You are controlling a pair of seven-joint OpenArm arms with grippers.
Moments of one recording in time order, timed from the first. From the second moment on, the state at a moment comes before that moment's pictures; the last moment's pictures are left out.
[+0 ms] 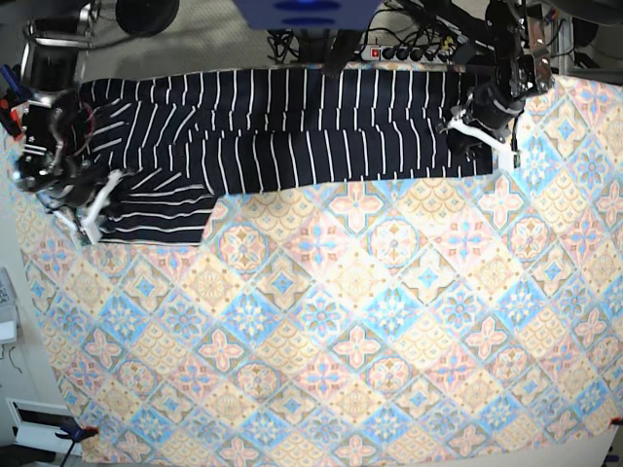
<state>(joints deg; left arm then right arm) 25.0 -11.5 -16.0 86.5 -35.5 -10.9 36.3 -3.2 27.7 16.0 71.3 14.4 41.0 -36.6</state>
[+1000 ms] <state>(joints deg) 24.3 -11.6 -16.1 86.3 -35.6 -10.7 36.6 -30.5 16.0 42.8 104.0 14.8 41.4 -45.2</state>
